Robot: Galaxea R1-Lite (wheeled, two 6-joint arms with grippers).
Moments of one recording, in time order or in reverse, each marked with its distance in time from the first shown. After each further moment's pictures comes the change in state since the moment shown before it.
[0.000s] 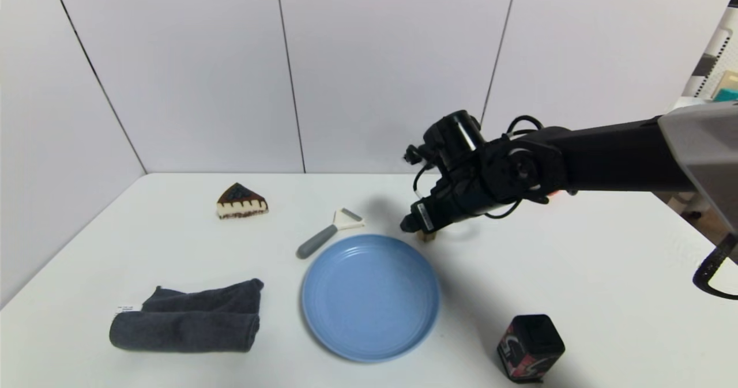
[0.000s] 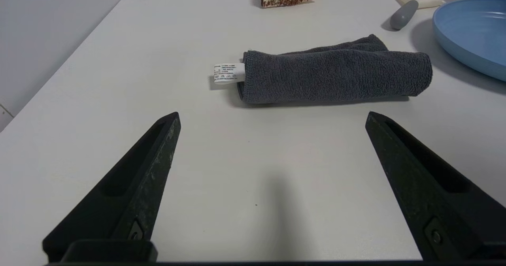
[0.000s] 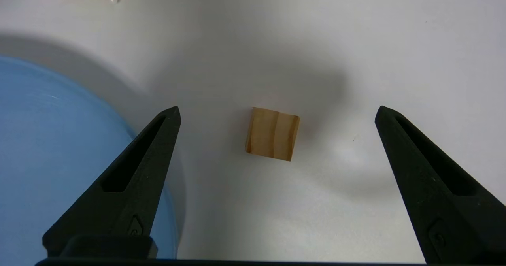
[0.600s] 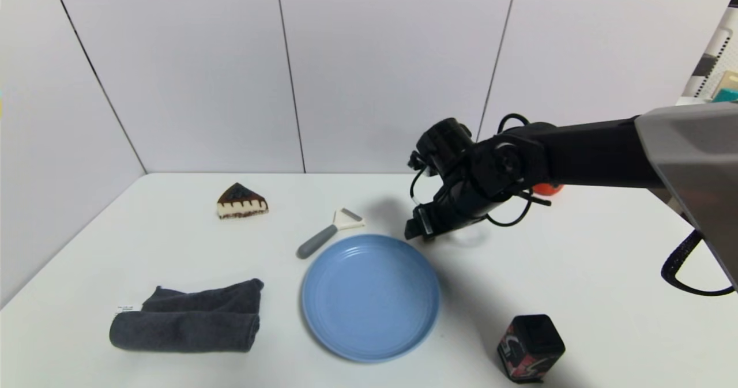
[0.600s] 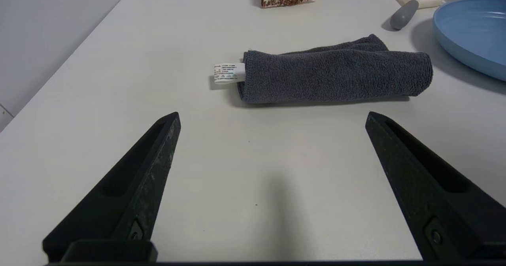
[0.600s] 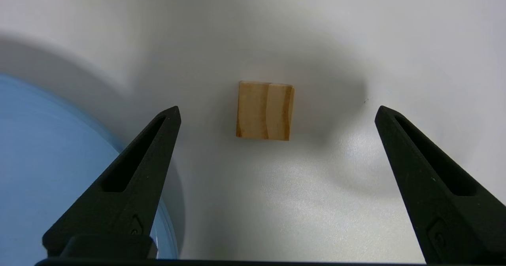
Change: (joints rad) left arm 0.000 0.000 0.000 0.000 0.000 0.000; right arm -0.001 0.056 -0.117 0.199 -0.023 0.146
